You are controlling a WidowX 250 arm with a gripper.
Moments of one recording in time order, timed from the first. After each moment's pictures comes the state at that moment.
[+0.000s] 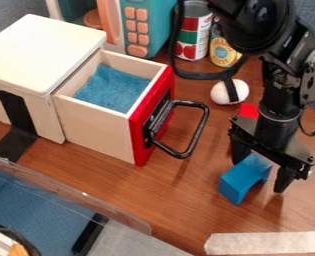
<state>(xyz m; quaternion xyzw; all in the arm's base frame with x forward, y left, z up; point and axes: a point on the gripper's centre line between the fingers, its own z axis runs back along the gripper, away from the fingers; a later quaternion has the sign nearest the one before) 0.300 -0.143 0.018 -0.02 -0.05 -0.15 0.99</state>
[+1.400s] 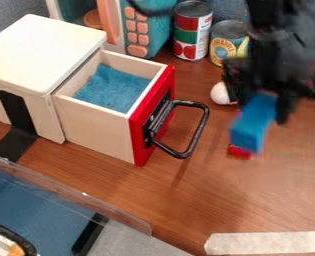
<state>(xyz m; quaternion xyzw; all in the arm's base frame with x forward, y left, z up) 0.315 -0.116 0.112 -0.10 -0.10 -0.05 0.99</state>
